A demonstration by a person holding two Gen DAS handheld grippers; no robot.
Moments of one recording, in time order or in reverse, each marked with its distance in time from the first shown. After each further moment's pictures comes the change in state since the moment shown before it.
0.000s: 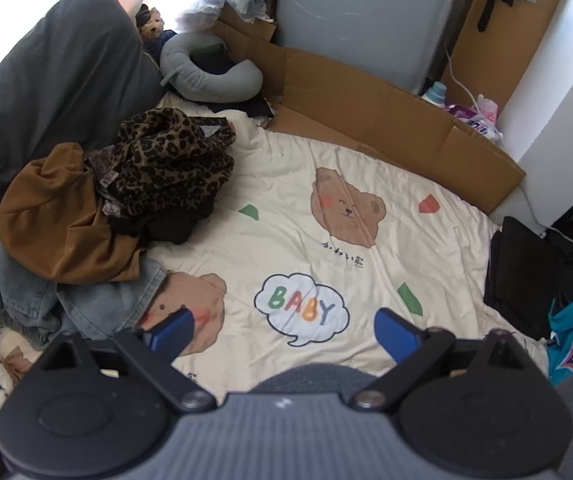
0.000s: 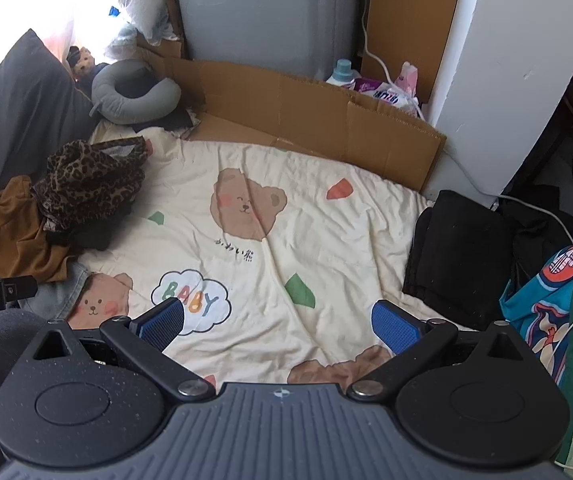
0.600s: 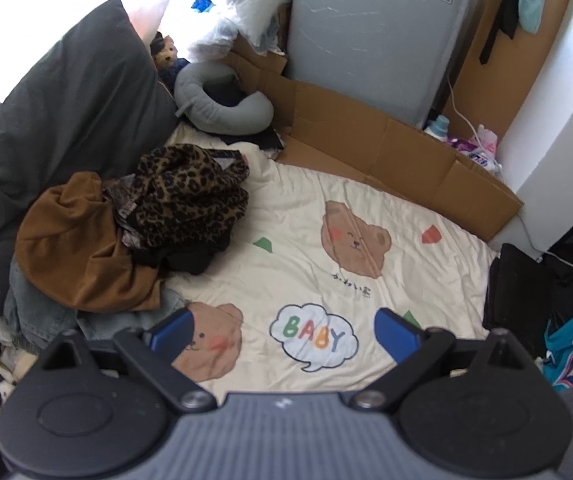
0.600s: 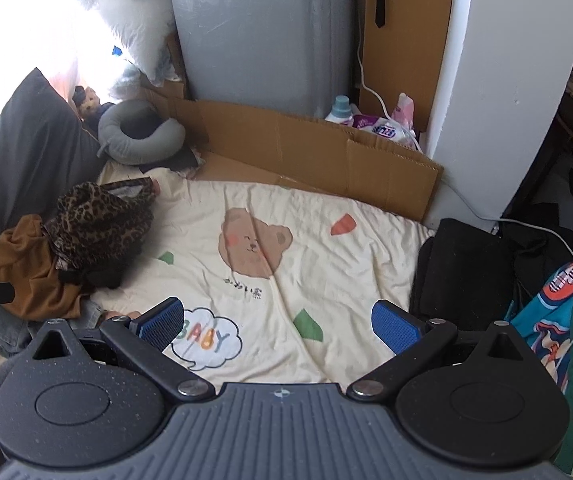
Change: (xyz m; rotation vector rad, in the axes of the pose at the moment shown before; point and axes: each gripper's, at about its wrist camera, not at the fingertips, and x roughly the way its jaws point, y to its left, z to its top) left arm -0.035 0.028 0.028 -0.001 -0.079 0.005; right arm -0.022 -0.001 0.018 0.036 -0.100 0.028
